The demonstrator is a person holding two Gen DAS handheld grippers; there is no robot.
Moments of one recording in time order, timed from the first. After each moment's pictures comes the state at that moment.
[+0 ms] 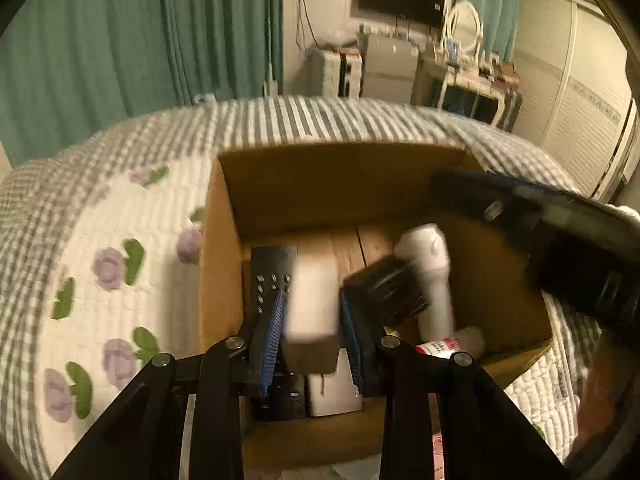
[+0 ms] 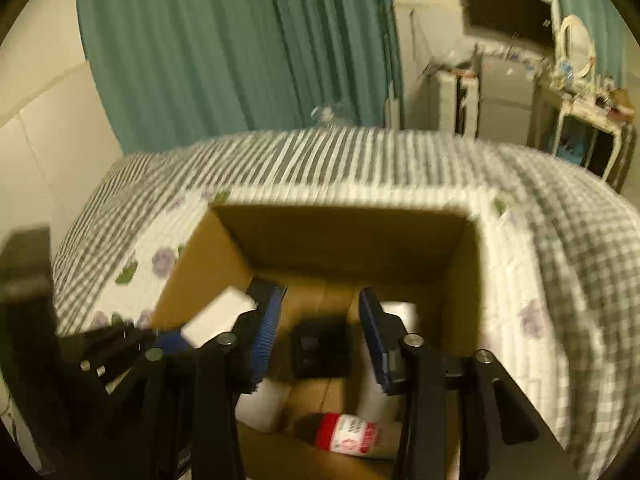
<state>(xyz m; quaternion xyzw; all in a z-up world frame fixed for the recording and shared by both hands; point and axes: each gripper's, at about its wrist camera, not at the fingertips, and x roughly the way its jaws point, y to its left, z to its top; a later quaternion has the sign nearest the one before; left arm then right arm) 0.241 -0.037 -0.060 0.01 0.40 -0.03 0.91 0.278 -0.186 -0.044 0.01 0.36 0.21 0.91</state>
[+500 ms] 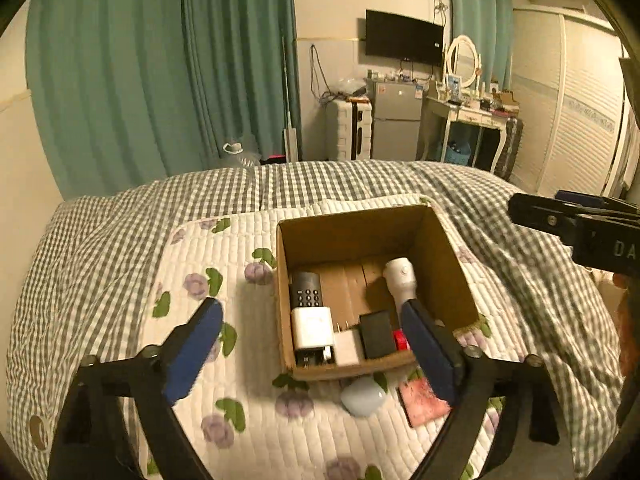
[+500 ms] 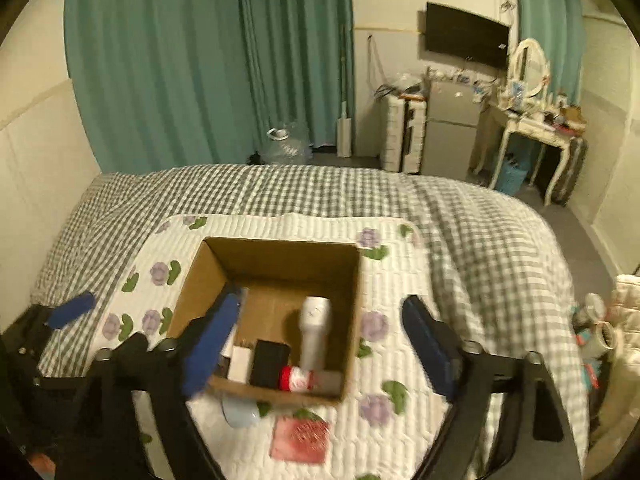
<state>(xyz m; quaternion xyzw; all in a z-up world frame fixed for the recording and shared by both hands) 0.132 -0.023 0.042 0.03 0.34 0.00 0.94 0.198 -0.237 0.064 -0.01 0.36 0.12 0.93</state>
